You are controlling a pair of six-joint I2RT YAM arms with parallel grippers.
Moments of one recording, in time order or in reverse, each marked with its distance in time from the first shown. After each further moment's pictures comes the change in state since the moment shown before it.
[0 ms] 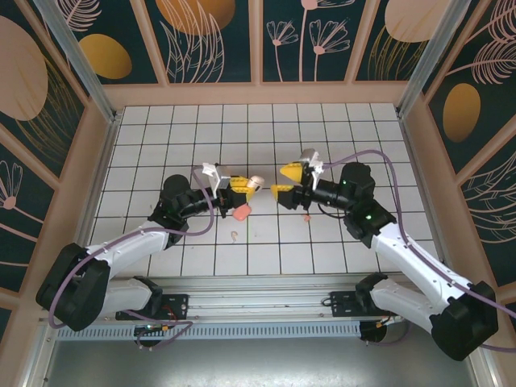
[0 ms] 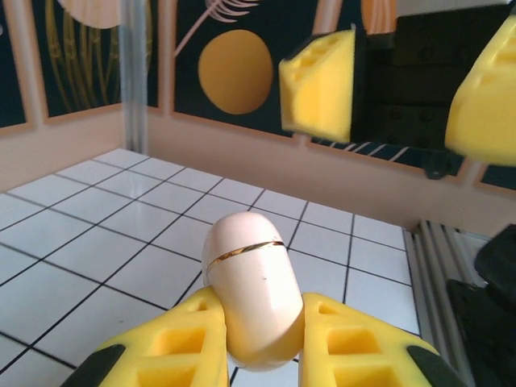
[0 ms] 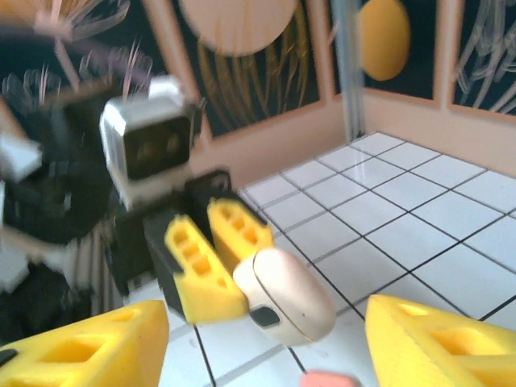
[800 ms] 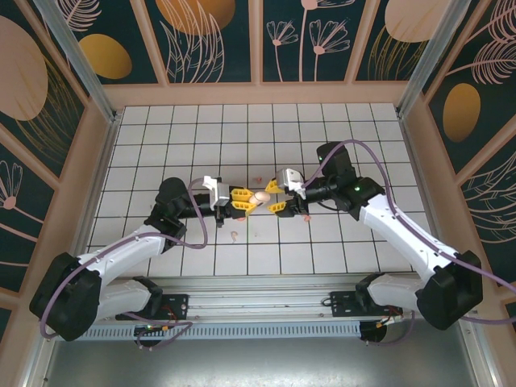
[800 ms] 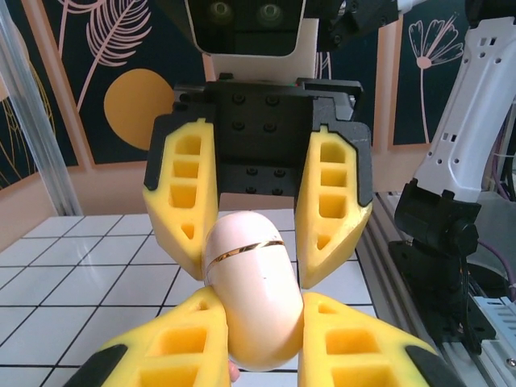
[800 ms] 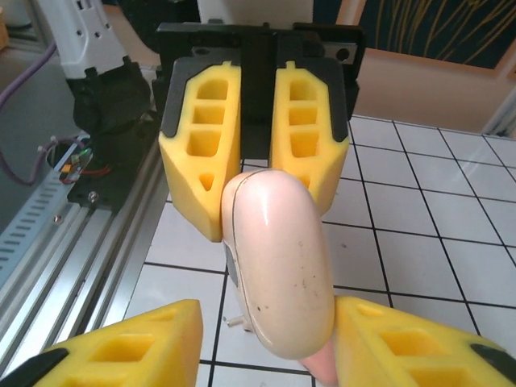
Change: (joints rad) left arm -0.027 -0.069 -0.004 -0.008 0.200 0.188; right arm 0.000 0.233 0.269 -0.531 -0.294 -0.779
